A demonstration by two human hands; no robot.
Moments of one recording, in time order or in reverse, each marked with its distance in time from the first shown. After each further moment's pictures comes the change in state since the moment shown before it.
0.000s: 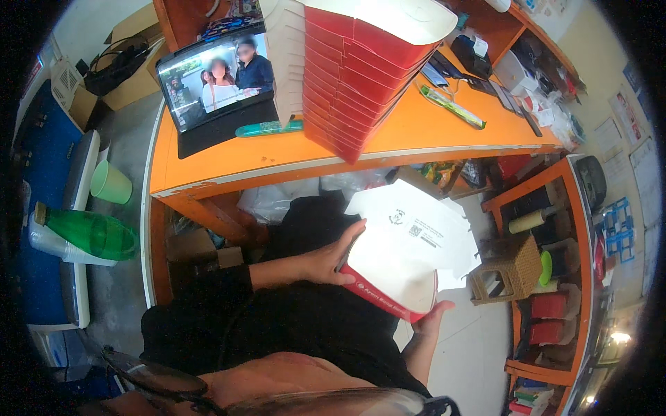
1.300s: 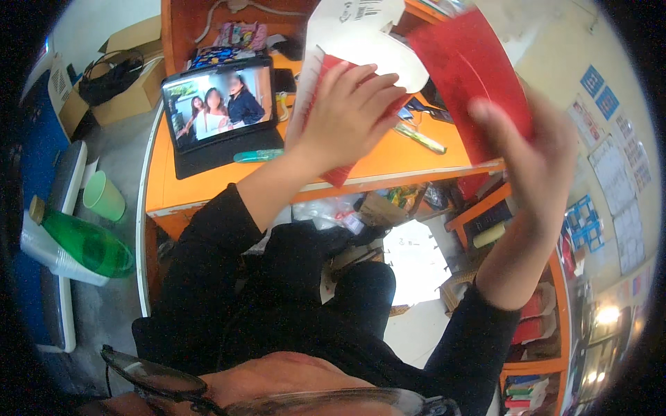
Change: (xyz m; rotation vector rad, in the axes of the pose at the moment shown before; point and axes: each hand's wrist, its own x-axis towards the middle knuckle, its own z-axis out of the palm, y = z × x) left_hand 0.122 0.201 -0.137 1.178 0.915 1.017; right_hand 0.000 -0.308 0.326 -1.318 -0.019 -1.341
